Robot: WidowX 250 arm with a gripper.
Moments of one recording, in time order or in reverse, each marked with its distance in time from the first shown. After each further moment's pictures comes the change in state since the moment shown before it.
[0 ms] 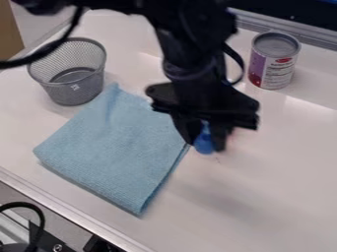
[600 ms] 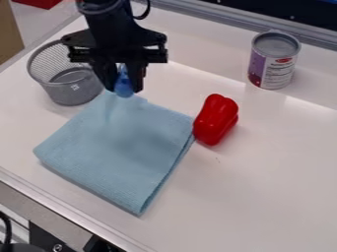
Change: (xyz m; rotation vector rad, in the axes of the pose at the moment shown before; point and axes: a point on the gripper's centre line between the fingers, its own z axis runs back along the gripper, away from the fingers) arm 0.040 0.105 0.017 0.188 -0.007 0.268
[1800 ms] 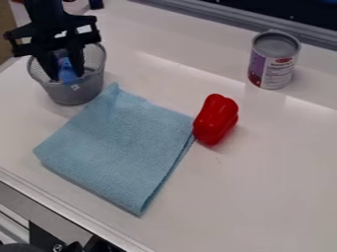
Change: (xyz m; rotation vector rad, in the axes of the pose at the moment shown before) arm 0.032 0.081 -0.023 0.047 0.163 0.279
